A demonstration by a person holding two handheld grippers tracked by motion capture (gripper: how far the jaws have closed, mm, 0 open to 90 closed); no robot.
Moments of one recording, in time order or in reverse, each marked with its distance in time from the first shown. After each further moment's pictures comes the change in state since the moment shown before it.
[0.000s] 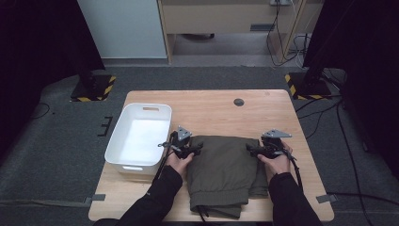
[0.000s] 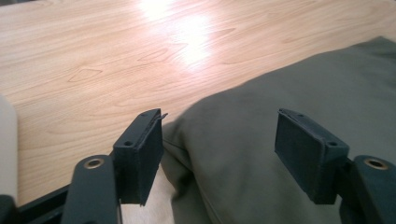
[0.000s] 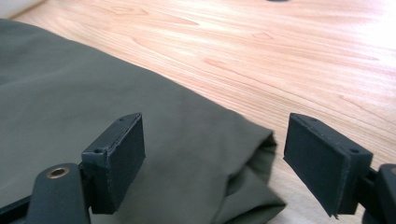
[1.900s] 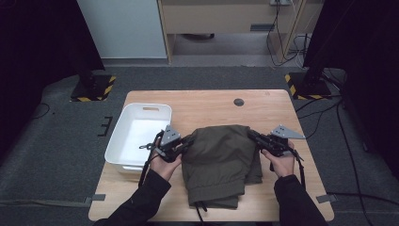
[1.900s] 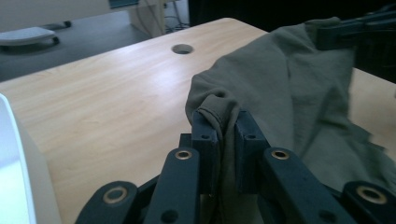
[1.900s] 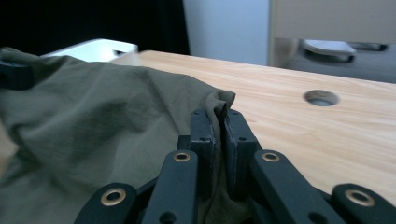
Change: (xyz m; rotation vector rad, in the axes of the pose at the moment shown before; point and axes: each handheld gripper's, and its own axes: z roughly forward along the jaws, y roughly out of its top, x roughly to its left) left arm -0.012 0.016 -0.106 -0.159 -0.159 0.090; right arm 0.021 0.021 -0.050 -0.319 0.240 -0.028
